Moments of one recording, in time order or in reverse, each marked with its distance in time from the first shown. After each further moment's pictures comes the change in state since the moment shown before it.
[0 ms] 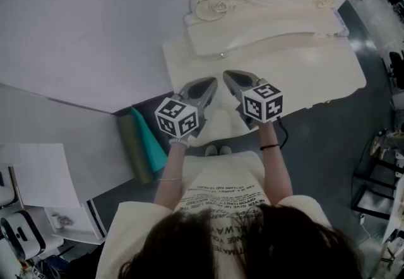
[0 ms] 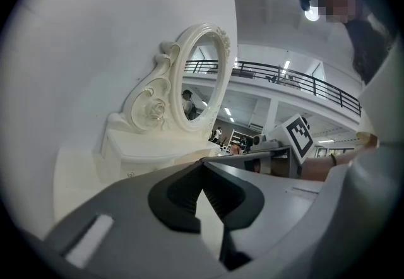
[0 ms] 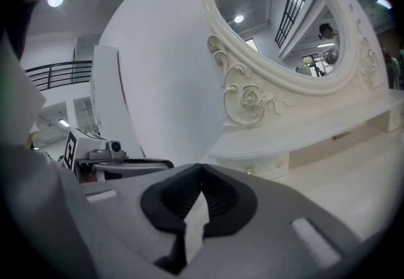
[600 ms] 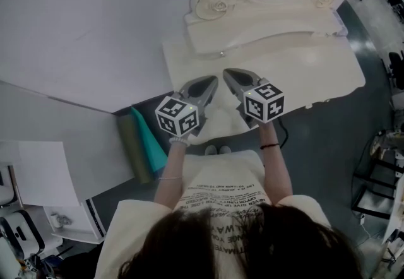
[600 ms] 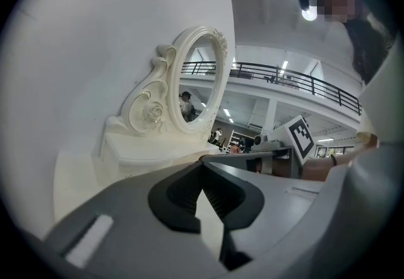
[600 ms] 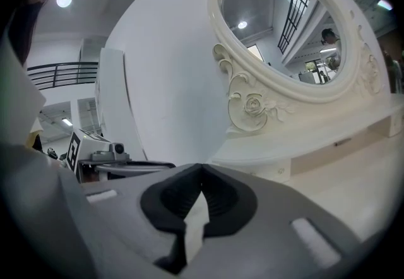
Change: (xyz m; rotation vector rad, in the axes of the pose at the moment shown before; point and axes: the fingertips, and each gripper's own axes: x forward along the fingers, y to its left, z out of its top) left arm -0.003 -0.008 0.004 0.015 -0.013 -0.005; right arm -0.008 0.009 0.007 -0.027 -0.050 0.018
